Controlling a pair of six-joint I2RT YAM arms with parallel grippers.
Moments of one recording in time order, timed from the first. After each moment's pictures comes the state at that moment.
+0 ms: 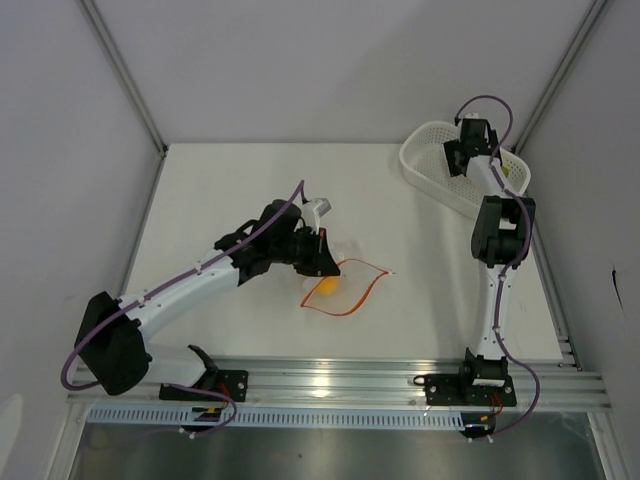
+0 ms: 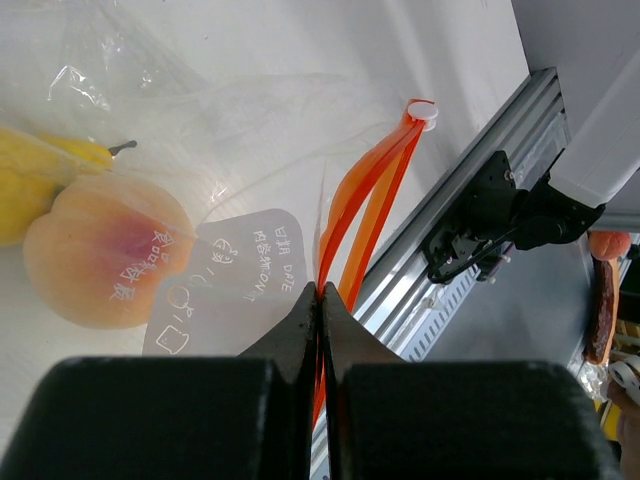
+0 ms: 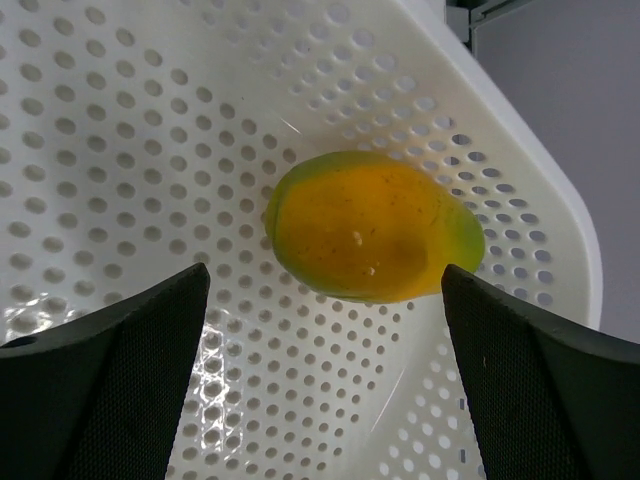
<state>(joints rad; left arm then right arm) -0.73 1.32 1.00 -0.34 0.40 -0.54 -0.04 2.43 2.11 -0.35 0.37 -0.33</state>
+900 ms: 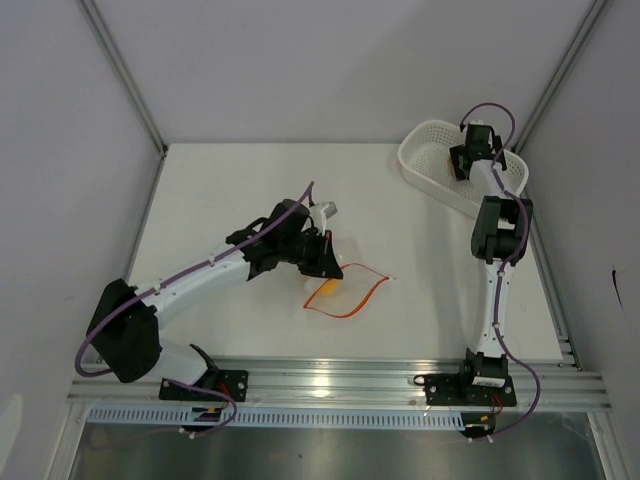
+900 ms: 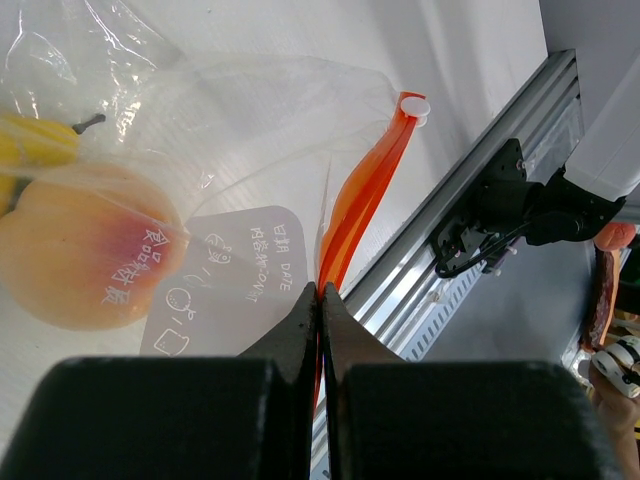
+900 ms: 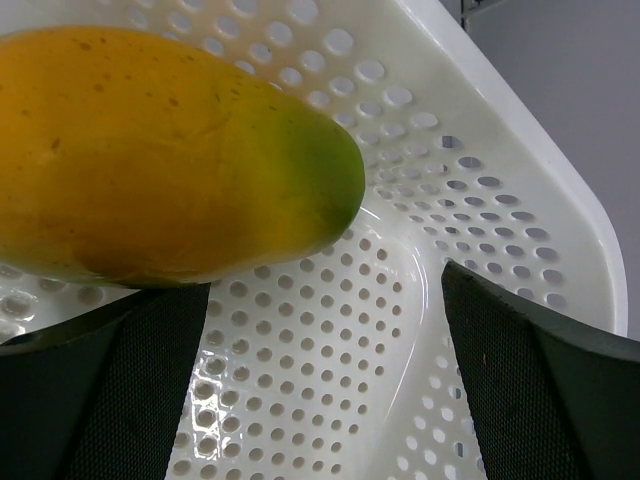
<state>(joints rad) -0.73 1.41 1.02 -0.36 0.43 -0.54 -0.08 2.56 2.21 -0.32 0.40 -0.38</state>
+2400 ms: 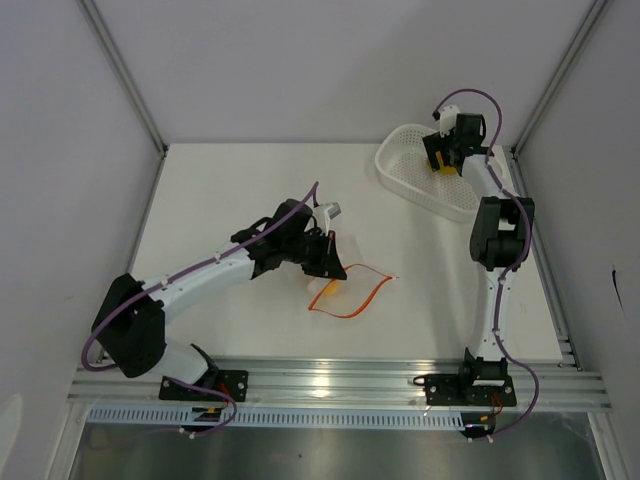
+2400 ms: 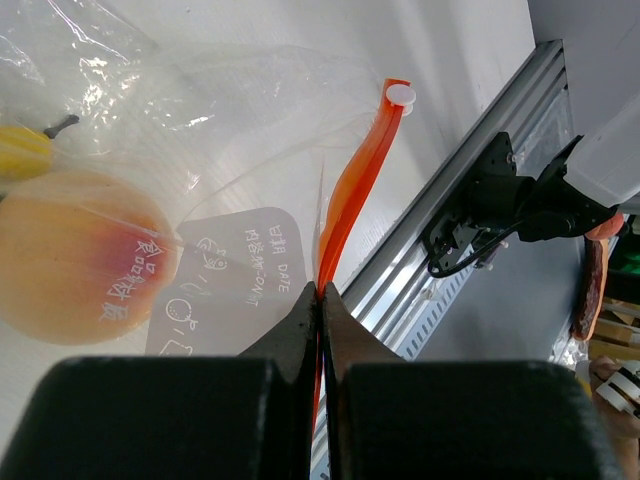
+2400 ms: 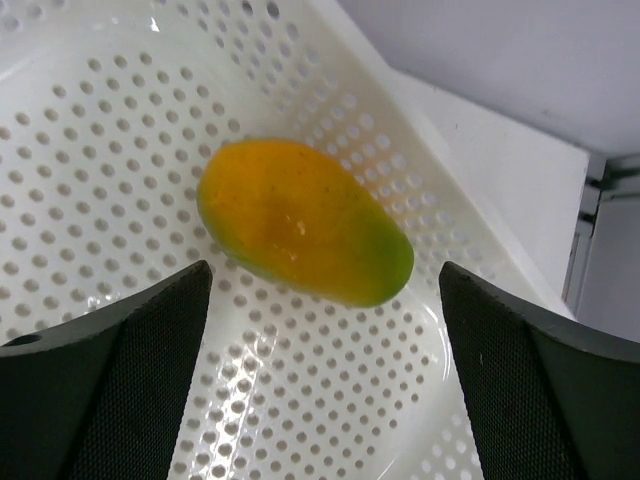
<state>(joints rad) -0.73 1.44 1.02 -0.32 0.47 -0.54 -0.01 2.35 2.02 -0.26 -0.02 -0.41</state>
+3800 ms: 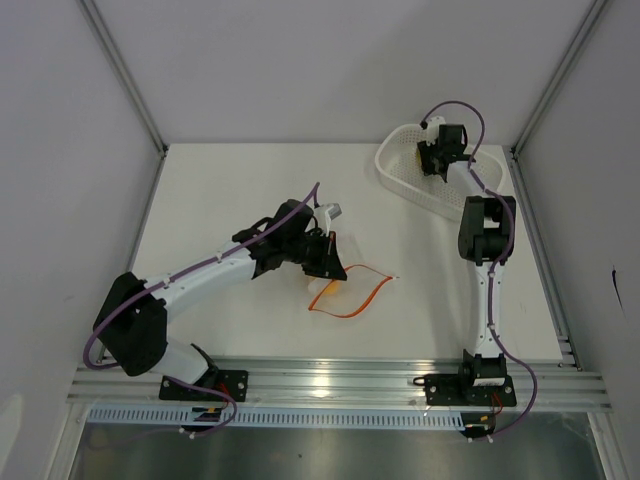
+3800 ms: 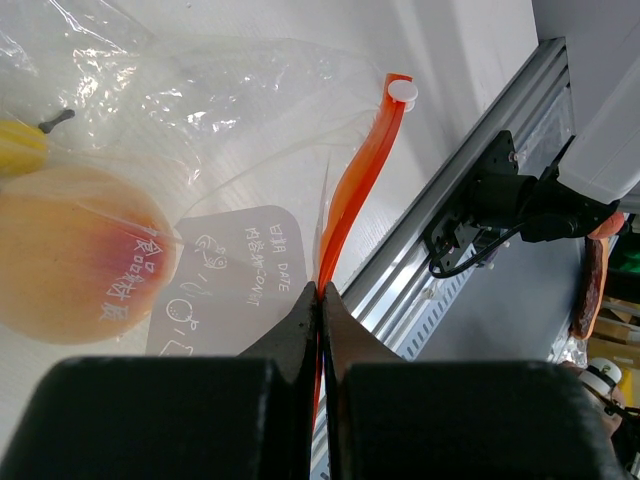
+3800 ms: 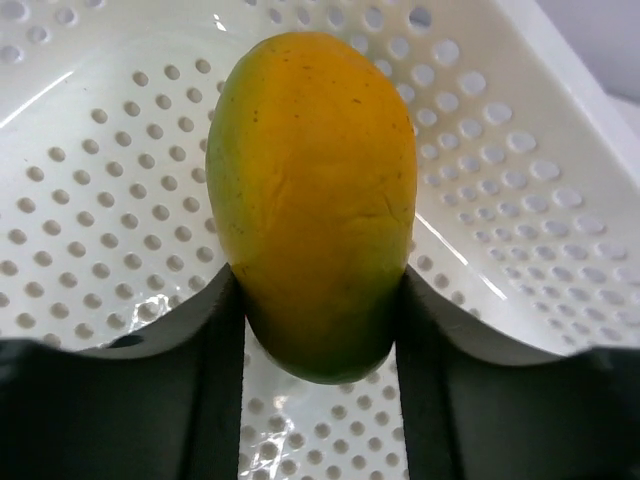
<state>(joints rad) -0.73 1.45 1.02 -0.32 0.48 -0.54 0.04 2.52 2.13 -0.23 -0.01 -0.31</state>
